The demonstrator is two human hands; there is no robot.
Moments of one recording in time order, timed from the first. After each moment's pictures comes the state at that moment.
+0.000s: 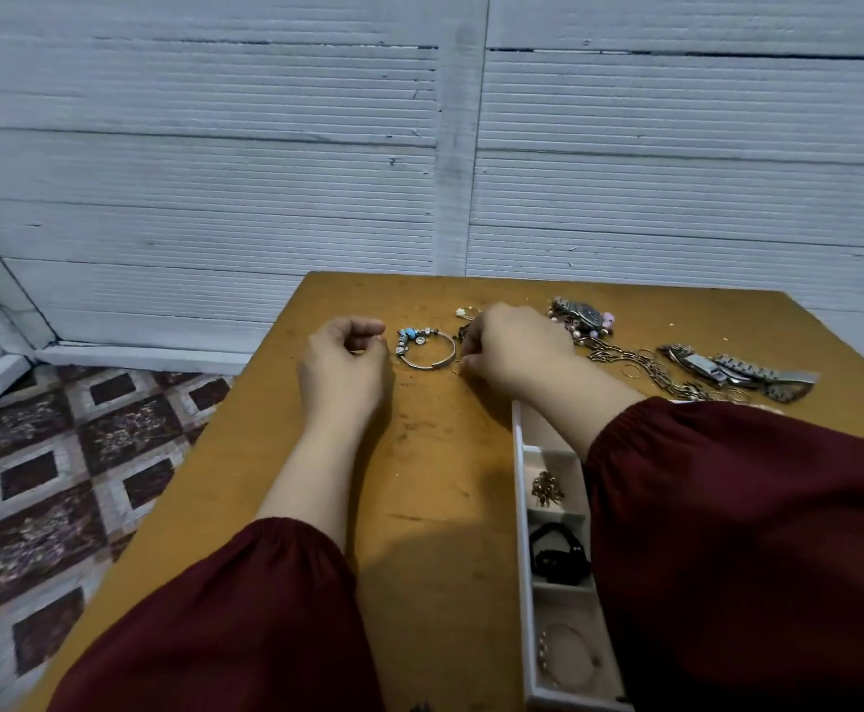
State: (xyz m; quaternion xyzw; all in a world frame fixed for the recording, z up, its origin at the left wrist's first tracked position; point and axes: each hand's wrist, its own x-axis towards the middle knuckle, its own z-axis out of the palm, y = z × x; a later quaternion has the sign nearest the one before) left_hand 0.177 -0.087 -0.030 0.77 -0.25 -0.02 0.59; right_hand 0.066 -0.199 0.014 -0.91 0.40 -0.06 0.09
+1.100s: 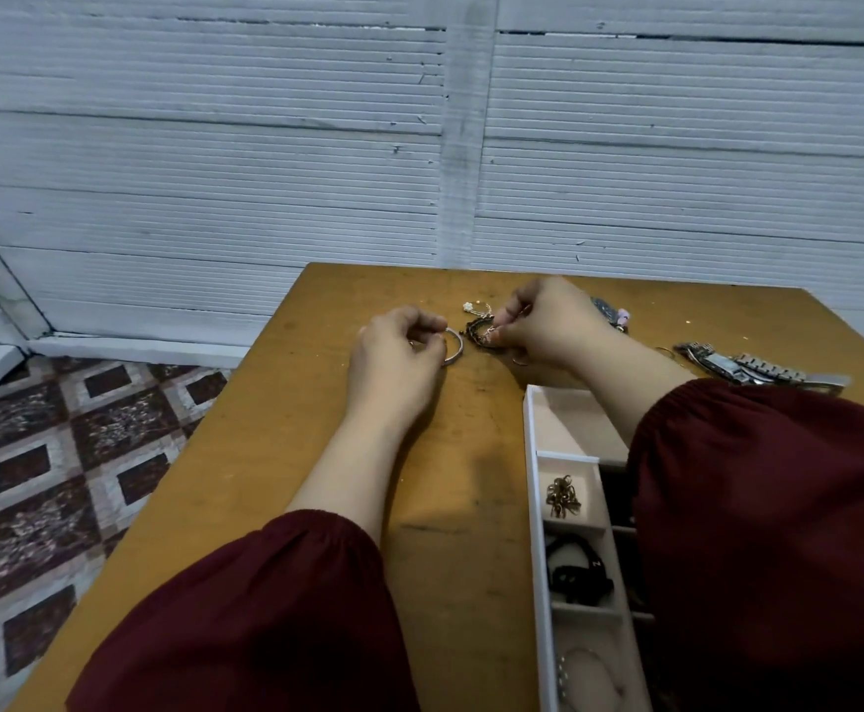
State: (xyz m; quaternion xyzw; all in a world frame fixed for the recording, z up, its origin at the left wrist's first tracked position) left_hand 0.163 -0.113 -0.030 0.76 -0.37 -0.05 0.53; right_hand 0.063 -0.235 0.009 -0.84 0.41 -0.17 0.32
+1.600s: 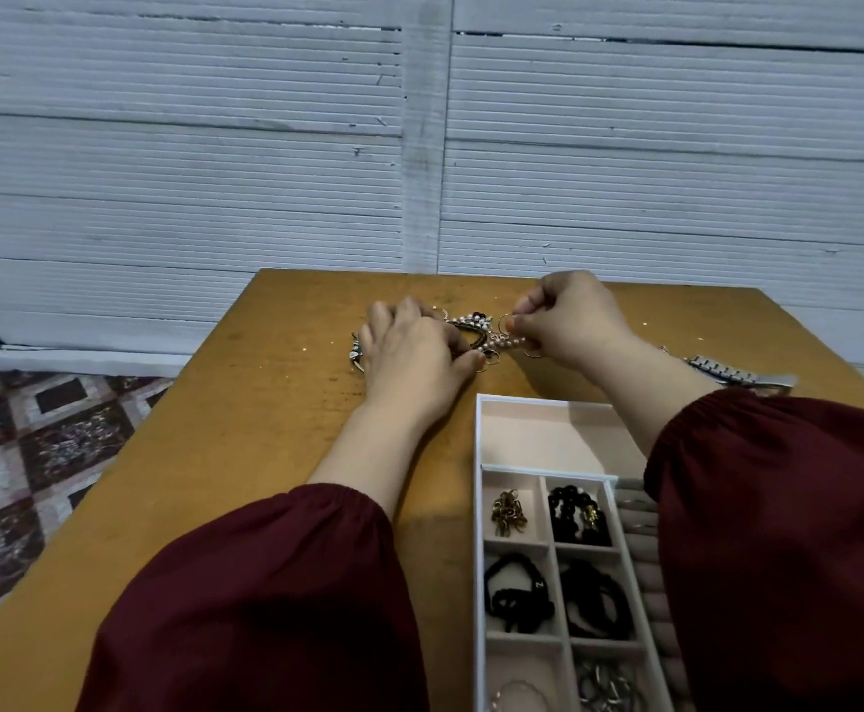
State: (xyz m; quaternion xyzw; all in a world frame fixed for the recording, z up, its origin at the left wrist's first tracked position) left_hand 0.127 -0.160 -0.024 0.84 -0.47 0.05 0.28; right_hand 0.021 -0.276 0.006 -0.79 0.45 -0.26 0.33
